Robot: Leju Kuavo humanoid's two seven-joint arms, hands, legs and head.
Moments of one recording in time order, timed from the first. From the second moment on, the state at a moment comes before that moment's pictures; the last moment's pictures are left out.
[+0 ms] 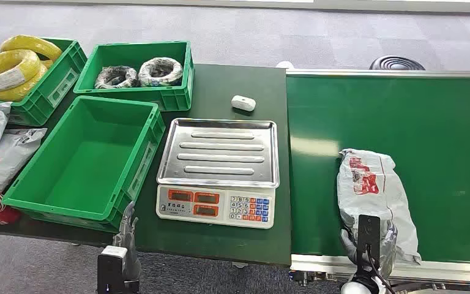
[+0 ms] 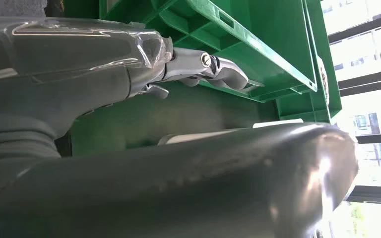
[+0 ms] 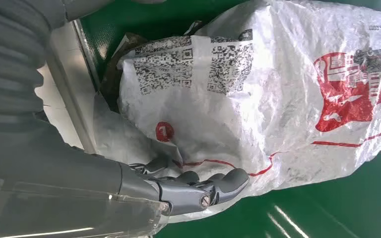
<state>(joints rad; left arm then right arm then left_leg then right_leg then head) 0.11 -0.15 -0.23 -1.31 0.03 0.41 -0.62 -0.02 0.18 -0.27 -1.05 0.68 -0.58 -0.11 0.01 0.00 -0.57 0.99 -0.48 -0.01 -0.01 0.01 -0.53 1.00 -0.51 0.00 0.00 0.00</state>
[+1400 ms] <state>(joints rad) 0.13 -0.15 -0.21 -1.33 0.02 0.41 -0.61 -0.01 0.20 -0.22 -1.09 0.41 -0.48 -0.33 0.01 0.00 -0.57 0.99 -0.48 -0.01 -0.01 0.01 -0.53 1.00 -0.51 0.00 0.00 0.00</state>
